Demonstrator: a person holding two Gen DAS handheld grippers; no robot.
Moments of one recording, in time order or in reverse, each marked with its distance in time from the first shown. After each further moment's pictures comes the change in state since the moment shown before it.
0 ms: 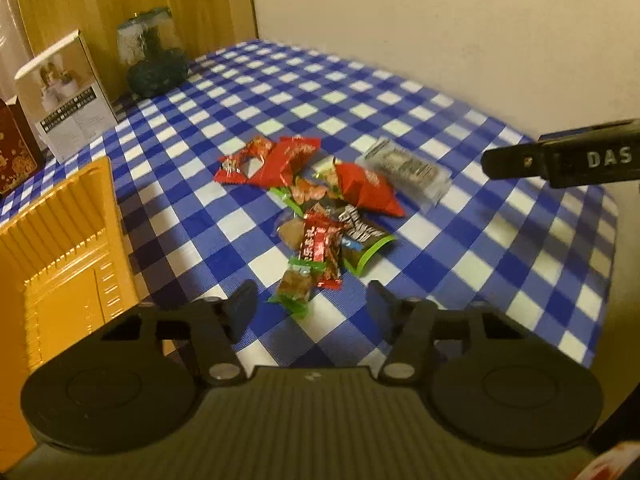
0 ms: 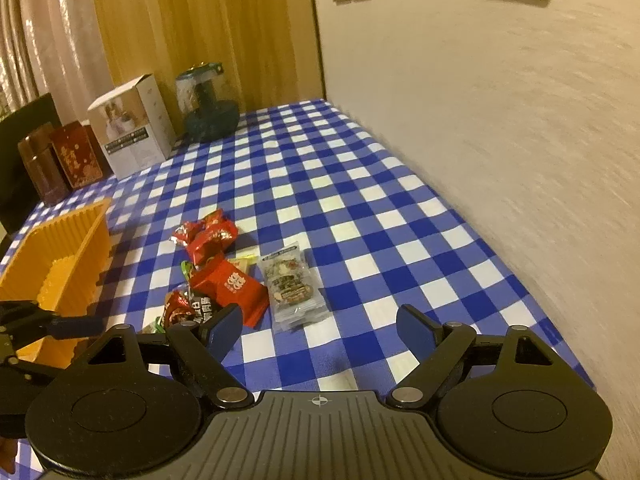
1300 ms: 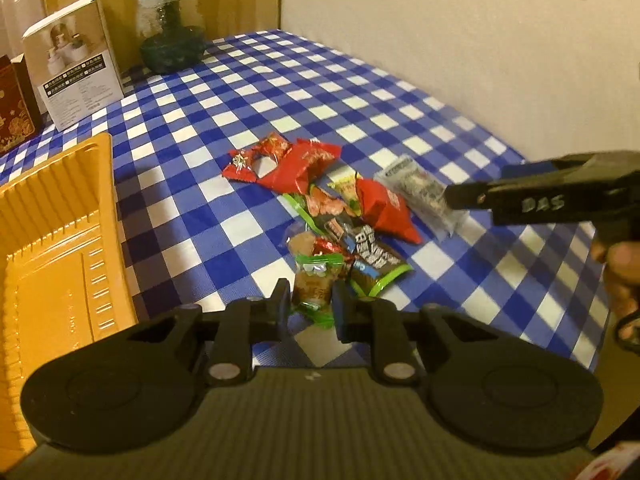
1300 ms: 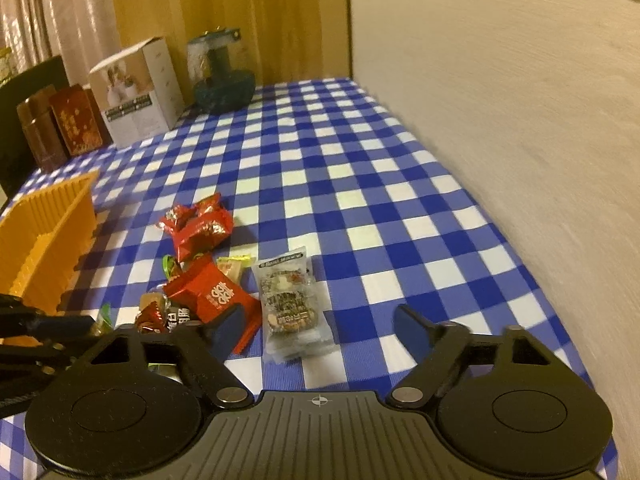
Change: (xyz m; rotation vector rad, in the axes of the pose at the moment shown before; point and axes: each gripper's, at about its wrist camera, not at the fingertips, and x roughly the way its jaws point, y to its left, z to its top) left arm 0.013 0.020 0.014 -0.145 0.006 -0.043; right arm 0.063 0.002 0.018 -0.094 0.071 0.031
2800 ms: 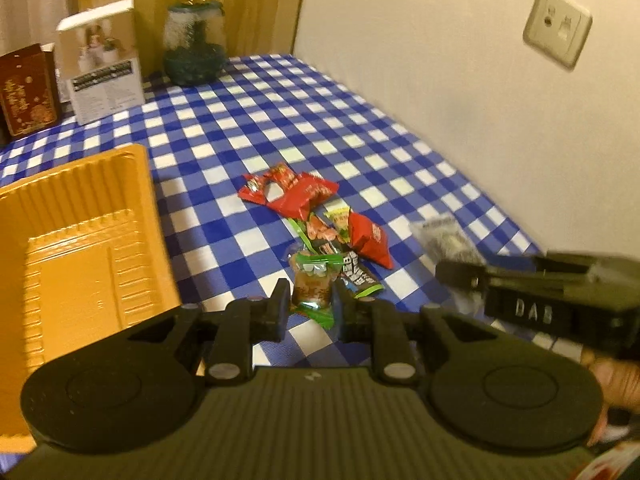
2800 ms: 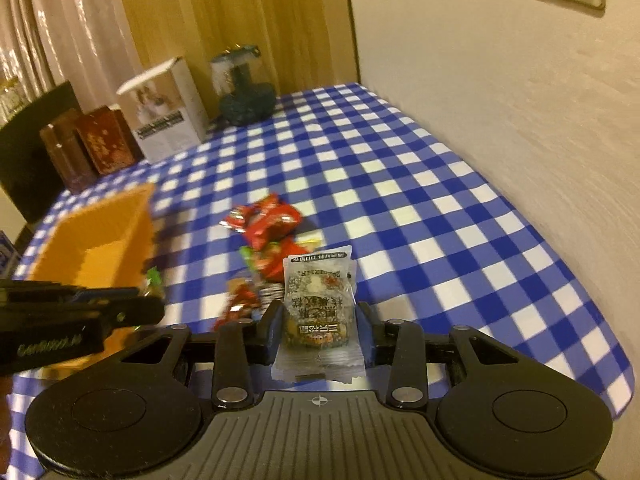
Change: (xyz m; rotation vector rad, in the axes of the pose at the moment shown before) left arm -0.067 0.017 0.008 -0.113 -0.049 -0.049; right arm -0.070 0.061 -0.017 0.113 -0.022 0.028
